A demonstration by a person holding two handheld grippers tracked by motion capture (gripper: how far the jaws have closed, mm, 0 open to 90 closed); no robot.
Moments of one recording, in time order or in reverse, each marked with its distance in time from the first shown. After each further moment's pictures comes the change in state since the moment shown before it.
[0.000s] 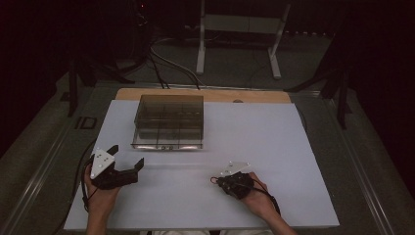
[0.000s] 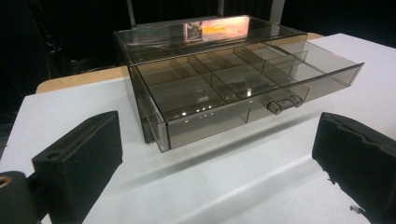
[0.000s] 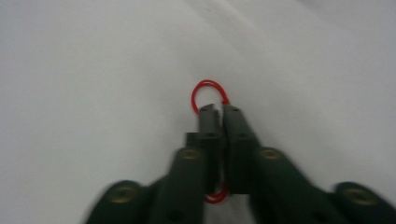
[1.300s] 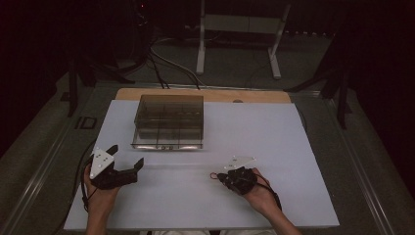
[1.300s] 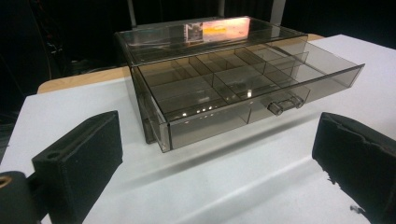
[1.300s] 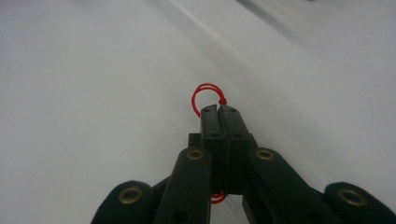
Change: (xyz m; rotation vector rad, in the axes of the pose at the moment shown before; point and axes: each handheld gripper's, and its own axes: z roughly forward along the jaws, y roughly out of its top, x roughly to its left) left arm 0.001 0.000 -0.001 -0.003 0.001 -0.002; right arm -0.005 0.013 -0.020 -0.062 0.047 0.036
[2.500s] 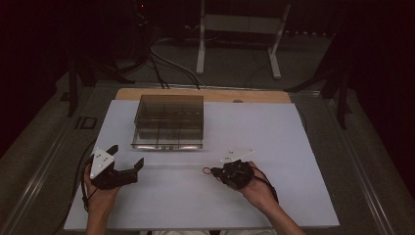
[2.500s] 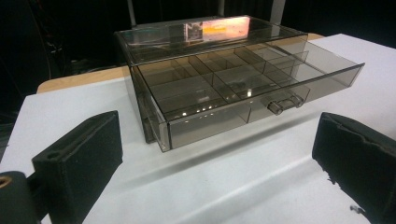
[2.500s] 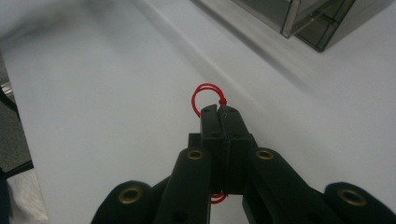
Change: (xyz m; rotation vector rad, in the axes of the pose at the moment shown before) left arm 0.000 0.000 0.001 0.001 -0.001 0.000; right arm 0.009 0.035 -0.018 -0.050 0.058 -0.010
